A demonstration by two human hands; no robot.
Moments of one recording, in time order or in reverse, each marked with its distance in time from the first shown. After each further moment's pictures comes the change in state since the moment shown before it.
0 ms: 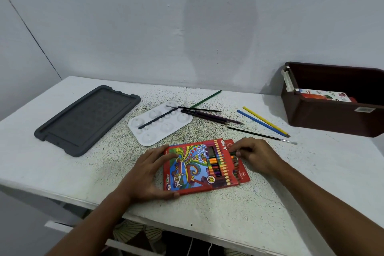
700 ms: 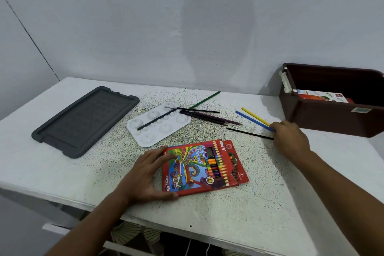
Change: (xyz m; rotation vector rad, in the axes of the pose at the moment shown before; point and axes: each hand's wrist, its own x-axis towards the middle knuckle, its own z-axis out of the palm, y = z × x) left_hand 0.000 0.001 -0.001 -0.006 -0.017 -0.023; right_hand 0.014 0.025 -0.065 -0.929 0.367 0.244
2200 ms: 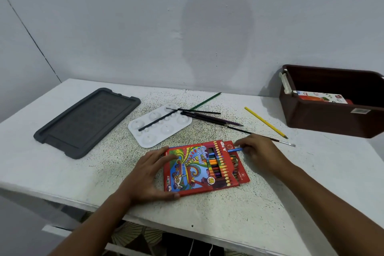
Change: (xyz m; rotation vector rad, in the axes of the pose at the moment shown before) left_hand 0.000 -0.001 0.001 -0.010 0.022 0.009; right_hand -0.036 -0.048 0.005 0.475 -0.143 -0.405
